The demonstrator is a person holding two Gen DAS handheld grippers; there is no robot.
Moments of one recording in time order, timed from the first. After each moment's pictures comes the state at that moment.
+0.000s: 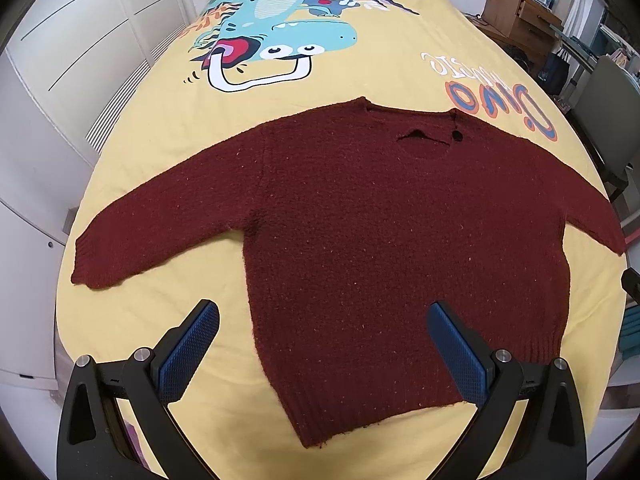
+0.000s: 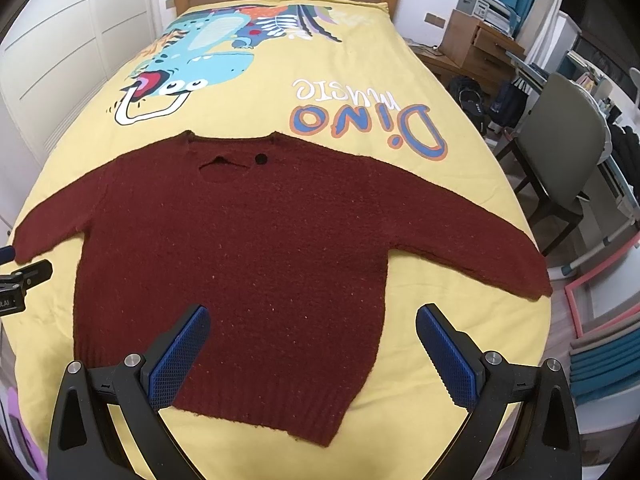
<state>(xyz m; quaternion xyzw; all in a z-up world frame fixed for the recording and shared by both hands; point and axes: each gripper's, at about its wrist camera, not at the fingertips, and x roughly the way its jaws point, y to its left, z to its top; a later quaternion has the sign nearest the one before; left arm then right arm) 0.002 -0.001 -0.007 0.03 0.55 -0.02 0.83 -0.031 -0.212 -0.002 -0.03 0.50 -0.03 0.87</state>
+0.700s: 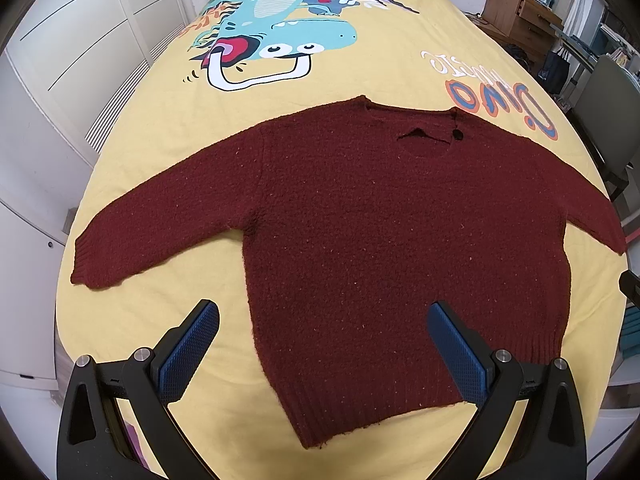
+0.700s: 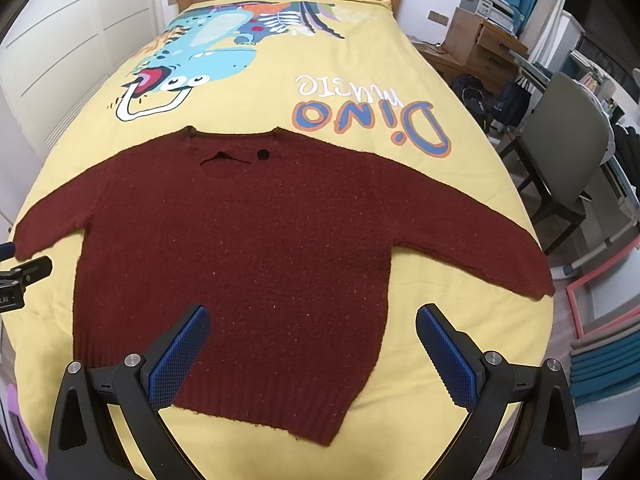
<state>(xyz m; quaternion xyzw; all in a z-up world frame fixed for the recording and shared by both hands) 0.001 -0.001 -0.011 0.03 0.55 -0.02 0.83 -0.027 -0.212 -0.008 -0.03 0.50 -0.02 0.86</state>
